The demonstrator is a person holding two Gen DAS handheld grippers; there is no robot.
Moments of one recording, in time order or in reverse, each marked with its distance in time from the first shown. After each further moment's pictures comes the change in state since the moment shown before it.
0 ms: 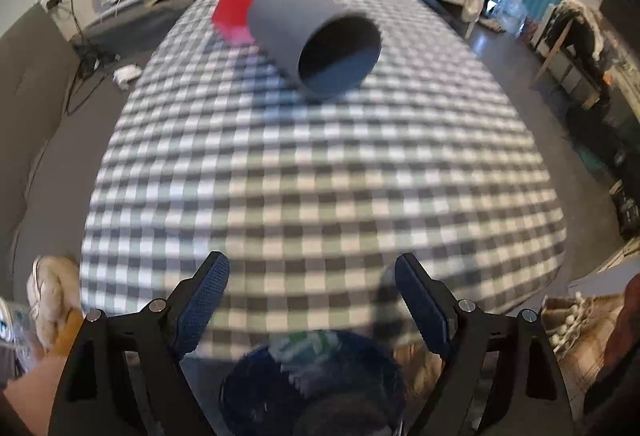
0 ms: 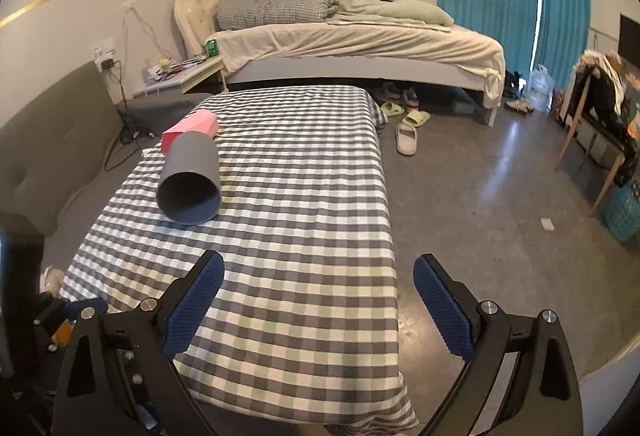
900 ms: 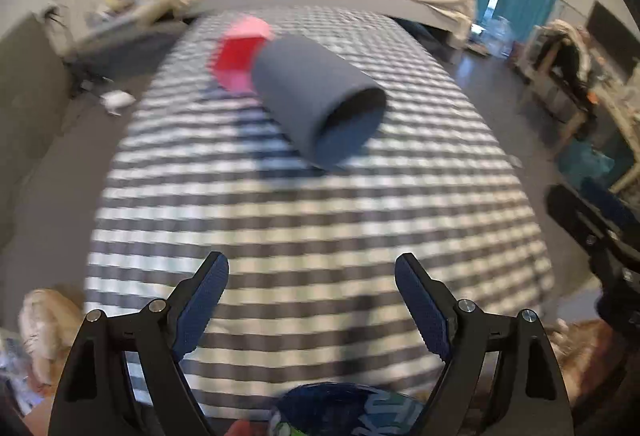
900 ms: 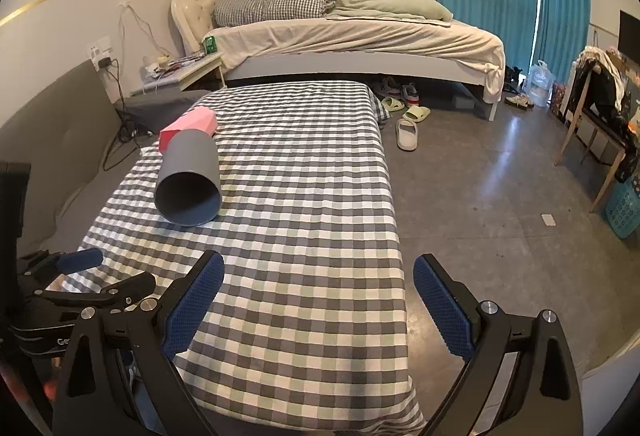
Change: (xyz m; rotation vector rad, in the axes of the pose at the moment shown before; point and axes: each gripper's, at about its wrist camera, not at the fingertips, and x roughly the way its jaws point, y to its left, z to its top) left arm 0.004 0.013 0.032 0.001 -0.062 -0.090; right arm 0.008 0.008 0.004 -0.011 0.012 -0.009
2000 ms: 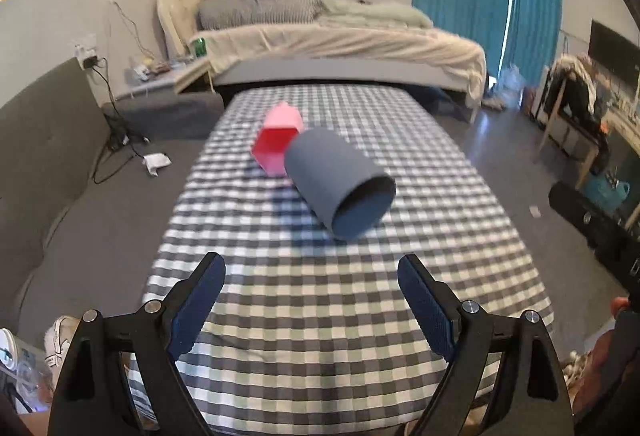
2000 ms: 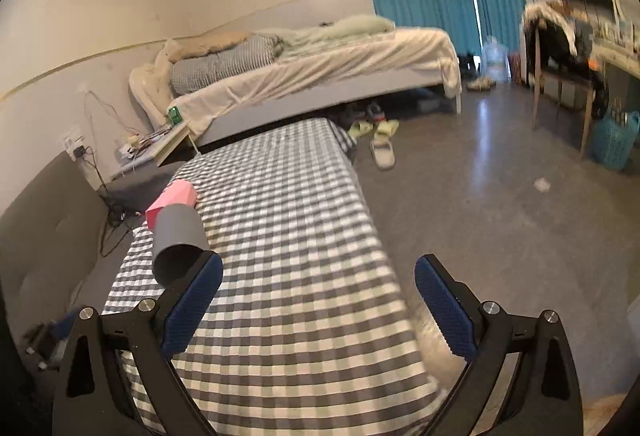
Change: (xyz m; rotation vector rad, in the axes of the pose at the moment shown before) left arm -0.054 0.000 -0.005 -0.012 -0.315 0.153; right arm -0.028 -0.017 0.005 0.256 -0.172 -0.039
